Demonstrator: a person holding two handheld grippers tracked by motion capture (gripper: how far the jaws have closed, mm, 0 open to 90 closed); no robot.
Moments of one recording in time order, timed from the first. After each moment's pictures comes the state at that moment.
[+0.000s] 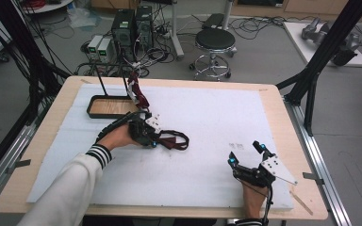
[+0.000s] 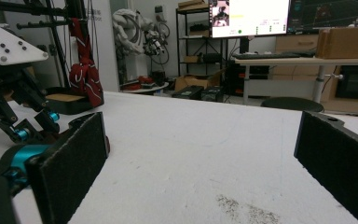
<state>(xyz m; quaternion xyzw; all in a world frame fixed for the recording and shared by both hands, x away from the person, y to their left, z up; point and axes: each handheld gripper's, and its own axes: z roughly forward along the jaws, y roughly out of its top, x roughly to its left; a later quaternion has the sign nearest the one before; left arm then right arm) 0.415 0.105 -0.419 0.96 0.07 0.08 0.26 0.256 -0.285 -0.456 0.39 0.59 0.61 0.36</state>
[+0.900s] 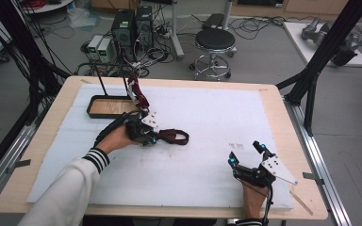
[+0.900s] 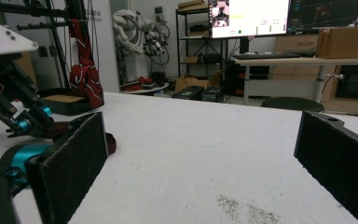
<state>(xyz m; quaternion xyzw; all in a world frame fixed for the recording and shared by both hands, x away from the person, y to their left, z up) 0.405 0.112 -0.407 0.94 0.10 0.11 0.30 0.256 -0.285 -0.456 0.39 0.59 0.61 0.36</state>
